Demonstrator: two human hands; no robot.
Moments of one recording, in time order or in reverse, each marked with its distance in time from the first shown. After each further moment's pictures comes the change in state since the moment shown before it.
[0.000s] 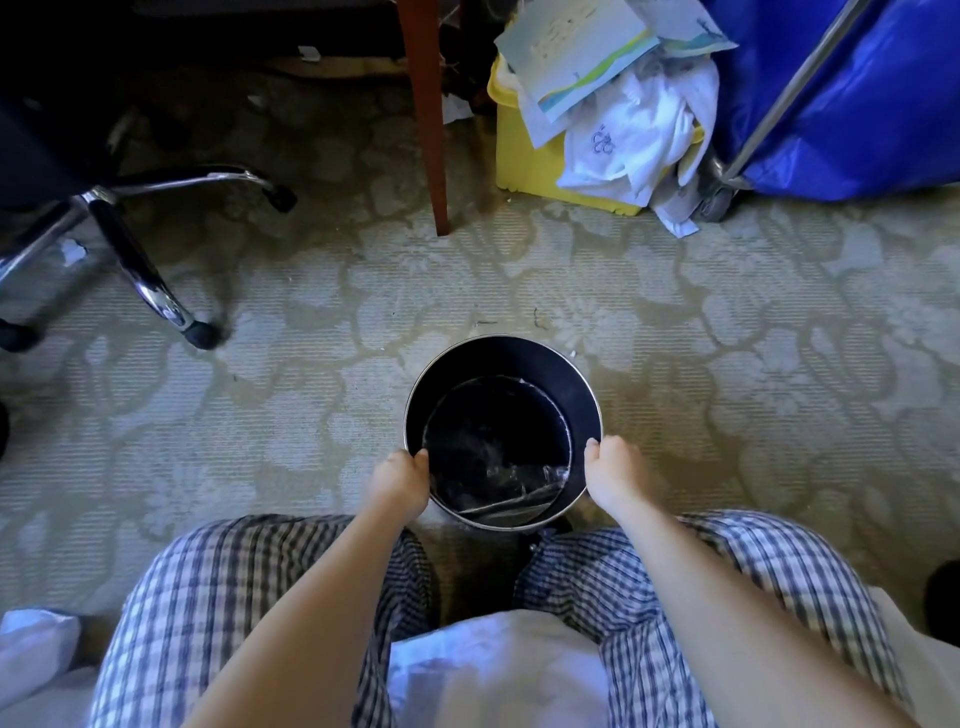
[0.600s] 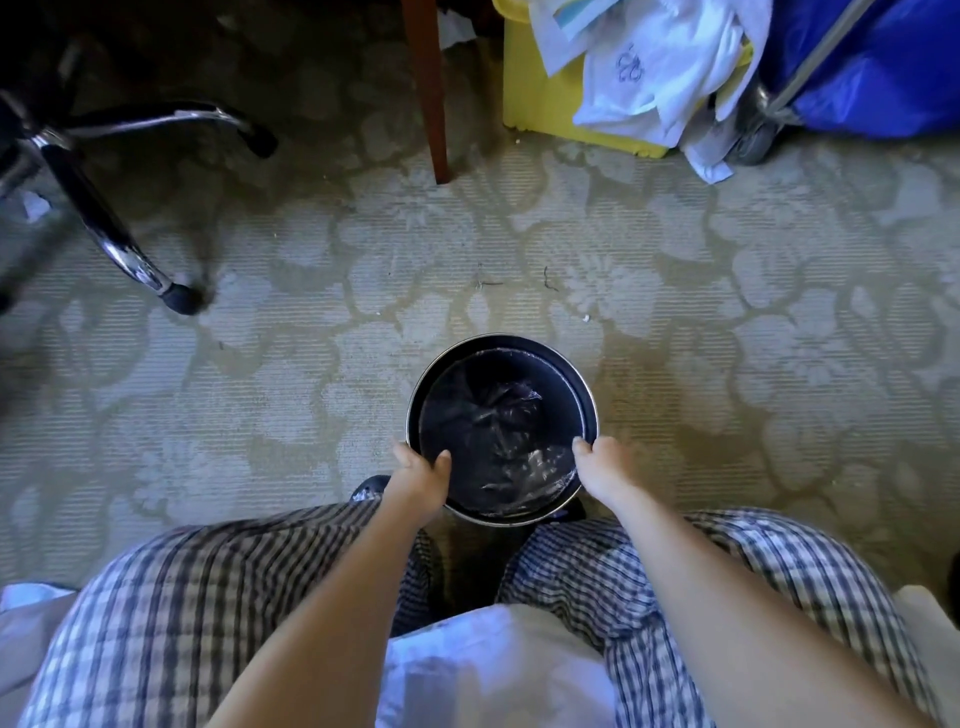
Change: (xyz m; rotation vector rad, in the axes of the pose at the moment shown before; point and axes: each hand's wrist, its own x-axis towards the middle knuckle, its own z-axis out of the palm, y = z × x) left_hand 0.024 0.002 0.041 -0.244 -0.137 -0.181; right_hand 0.040 0.008 0.053 0.082 -0.289 0.147
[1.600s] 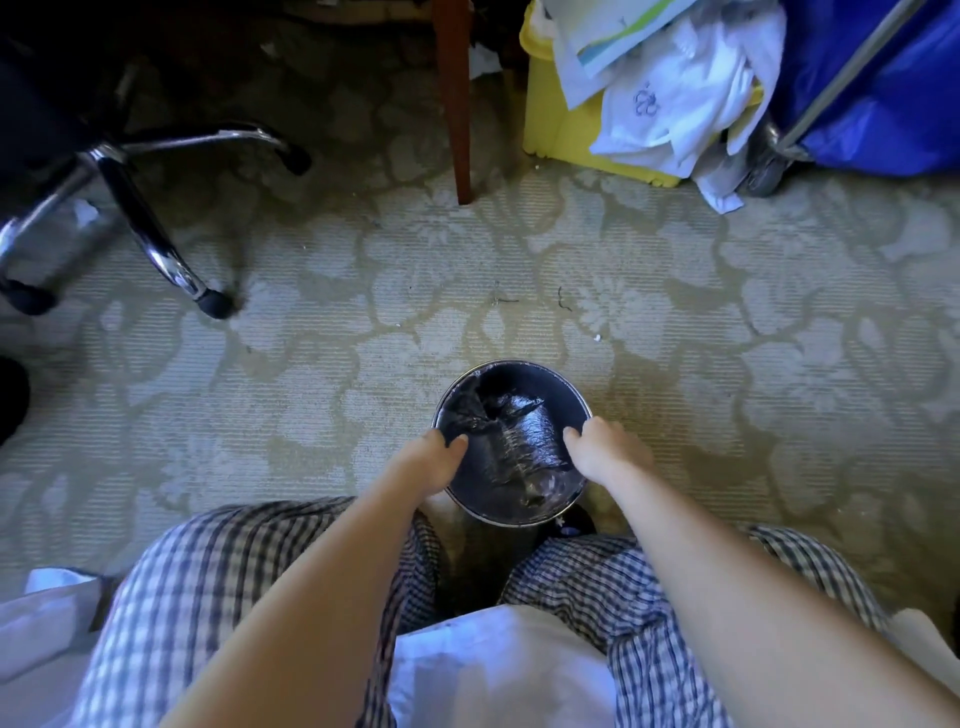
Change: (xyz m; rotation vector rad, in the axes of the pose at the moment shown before) left_hand -0.005 0.020 -0.035 0.403 -0.084 0.168; right_hand -0.022 -0.042 -0.030 -0.347 0.036 -0.134
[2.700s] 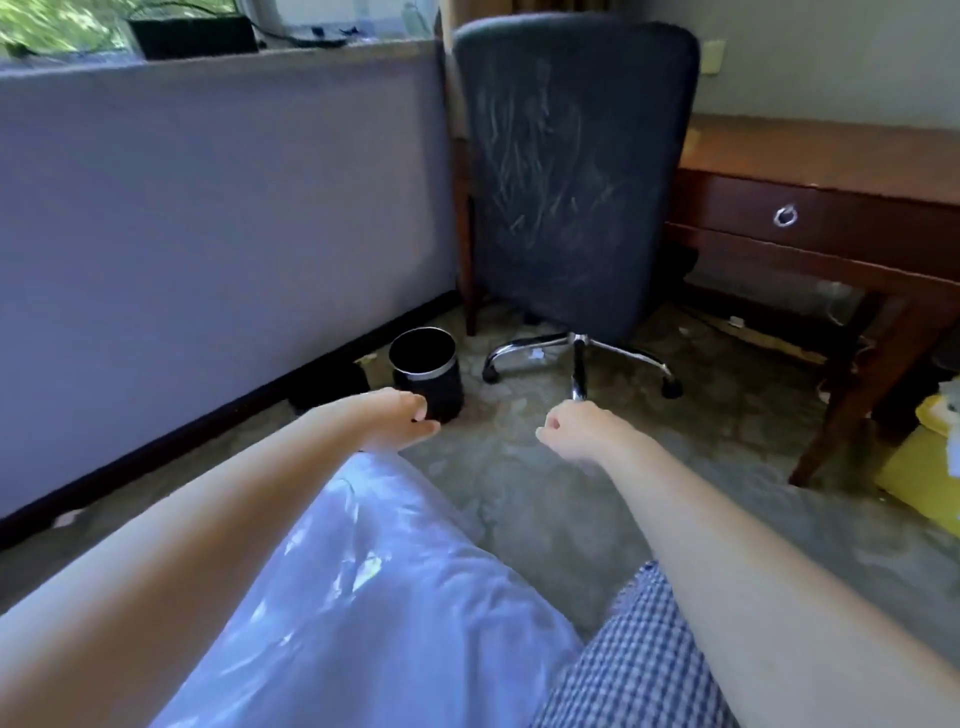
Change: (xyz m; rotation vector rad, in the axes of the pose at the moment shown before) left_hand -0.439 -0.357 -0.128 0.129 0.669 -0.244; right_hand -0.421 -0.317 -0.014 -0.415 0.183 -1.005
